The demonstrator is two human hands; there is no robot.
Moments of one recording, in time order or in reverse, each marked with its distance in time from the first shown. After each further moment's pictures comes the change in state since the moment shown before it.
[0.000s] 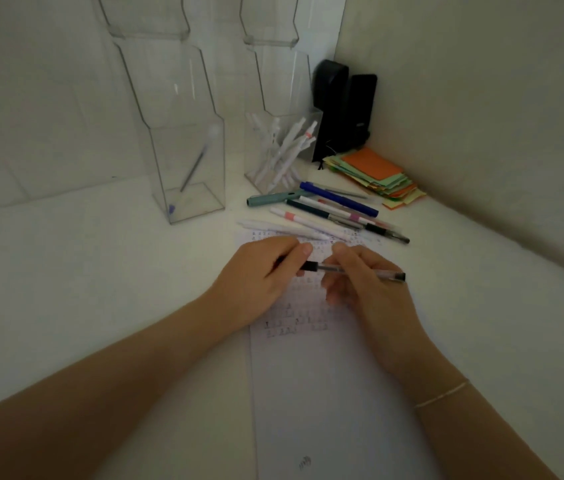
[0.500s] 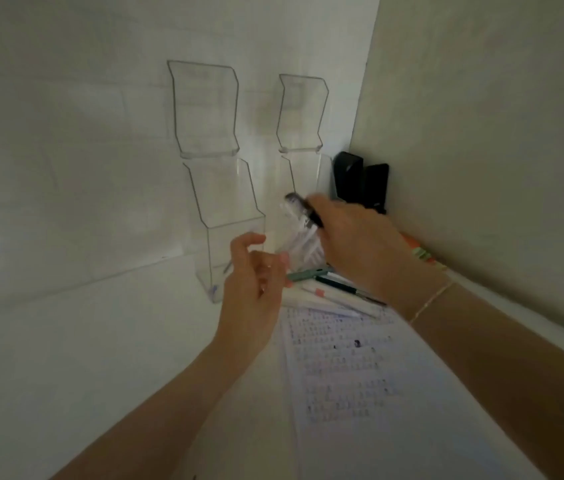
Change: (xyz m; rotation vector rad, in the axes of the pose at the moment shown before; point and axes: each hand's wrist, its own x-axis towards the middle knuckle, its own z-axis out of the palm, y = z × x) left_hand 0.028 0.002 -0.055 -0.281 0.521 -0.077; right_hand 0.088 -0.113 0.057 -1.311 -0.132 -0.730
